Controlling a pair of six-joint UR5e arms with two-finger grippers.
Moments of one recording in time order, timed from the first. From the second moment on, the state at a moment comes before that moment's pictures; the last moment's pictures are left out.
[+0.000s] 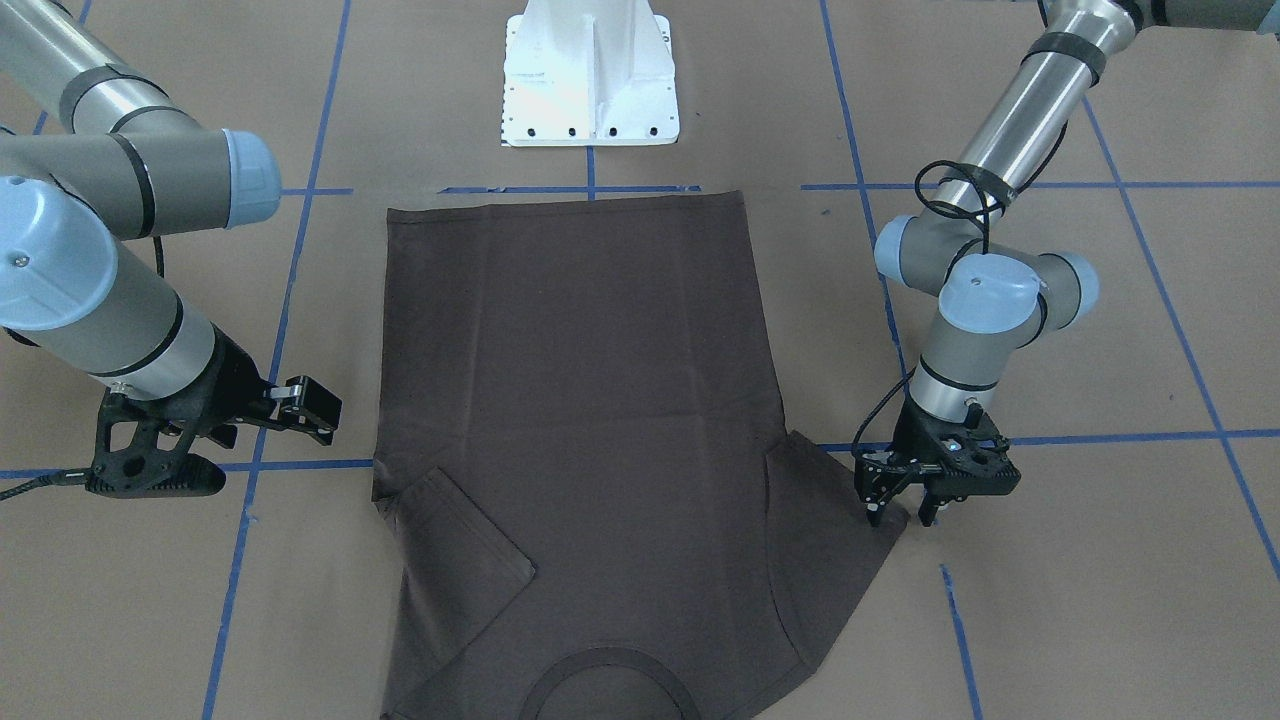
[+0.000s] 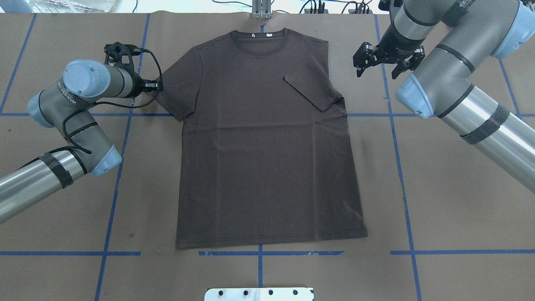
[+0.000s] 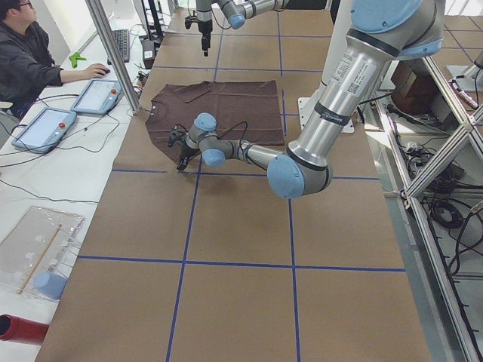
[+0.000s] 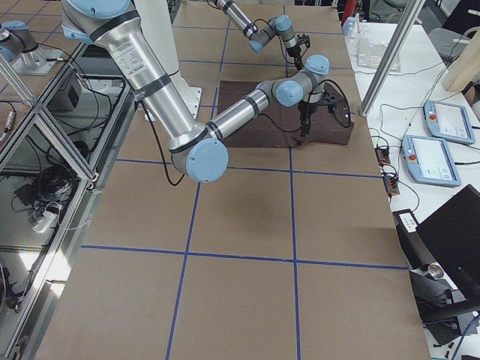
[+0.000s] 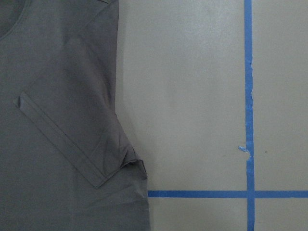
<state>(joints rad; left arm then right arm) -0.81 -2.11 -1.16 -2.40 -1.69 -1.02 0.99 -0.96 1.54 -1.58 2.21 0.82</state>
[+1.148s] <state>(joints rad) -0.78 -2.27 -1.32 -2.04 -1.72 -1.07 0.99 -0.96 1.54 -1.57 2.21 0.82</state>
